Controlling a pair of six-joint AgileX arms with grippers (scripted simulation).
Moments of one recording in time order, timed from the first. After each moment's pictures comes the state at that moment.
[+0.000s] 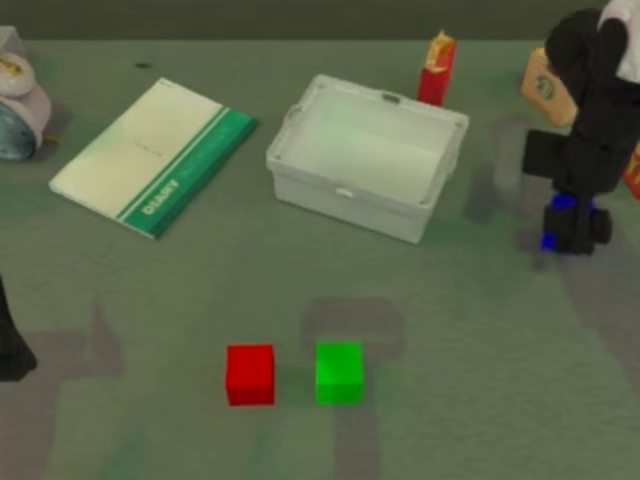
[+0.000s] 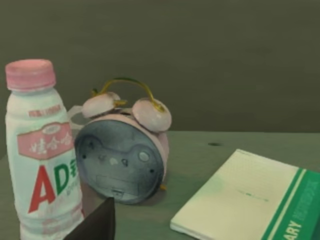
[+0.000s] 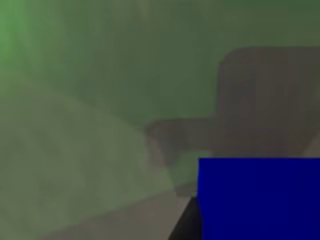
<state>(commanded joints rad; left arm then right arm) 0.02 0.00 0.00 0.00 0.00 0.00 0.18 2.24 1.69 -1.02 0.00 -1.09</state>
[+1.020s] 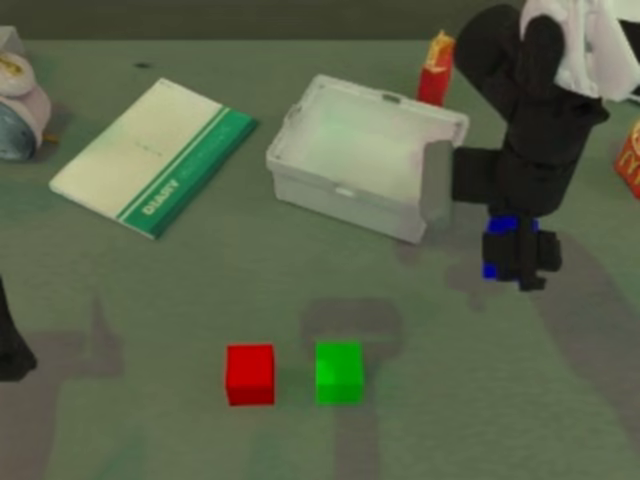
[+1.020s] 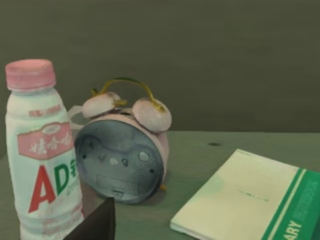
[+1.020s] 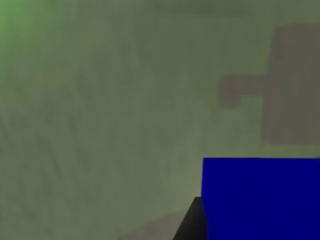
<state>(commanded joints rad) 0.02 0.00 0.00 0.00 0.00 0.00 0.45 2.01 1.58 -1.14 0.00 -0.97</state>
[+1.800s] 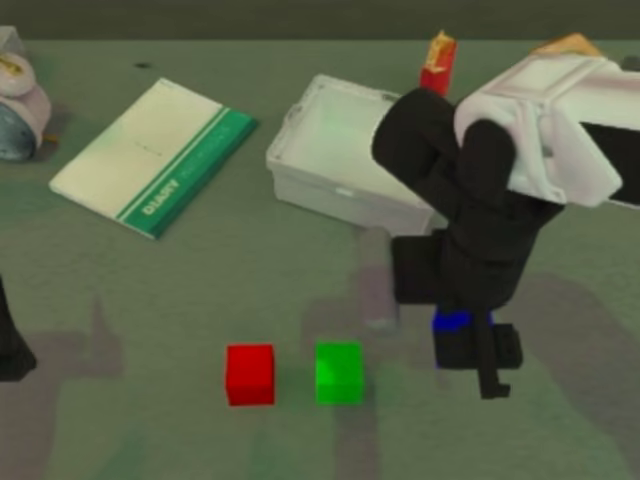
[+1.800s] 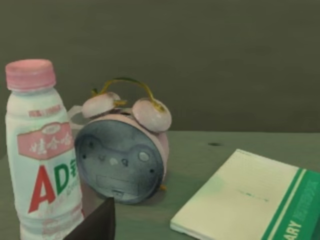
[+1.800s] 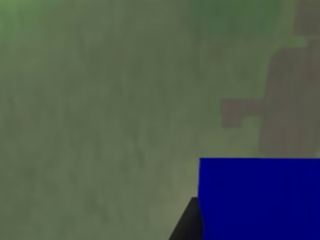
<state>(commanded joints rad) 0.02 0.00 0.00 0.00 0.00 0.00 0.70 1.85 1.36 -1.09 0.00 -0.86</state>
